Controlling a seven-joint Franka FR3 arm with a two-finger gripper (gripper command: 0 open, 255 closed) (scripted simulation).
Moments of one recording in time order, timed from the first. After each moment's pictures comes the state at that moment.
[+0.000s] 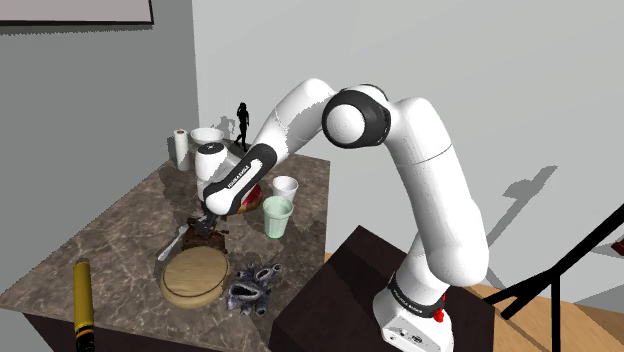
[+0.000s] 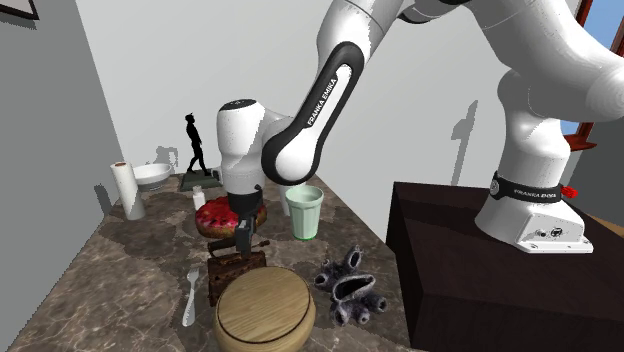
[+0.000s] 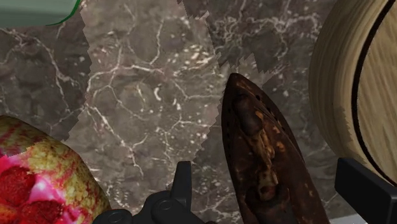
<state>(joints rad) 0.18 0.74 0.06 -1.83 -0.21 2.61 0.15</state>
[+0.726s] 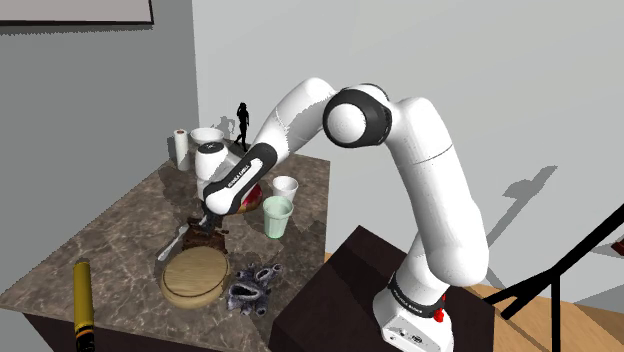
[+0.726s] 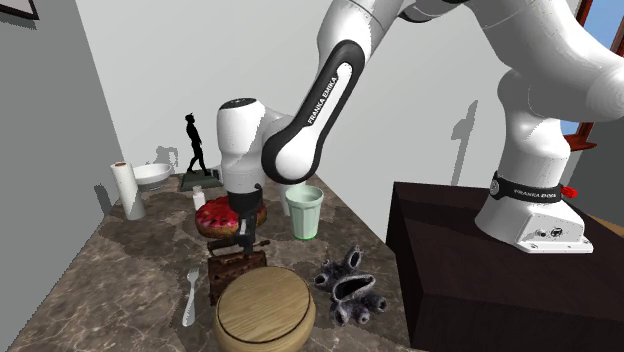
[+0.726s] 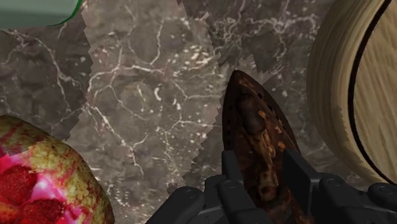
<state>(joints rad) 0.18 0.73 0.06 -1.84 -0.21 2.60 0.15</state>
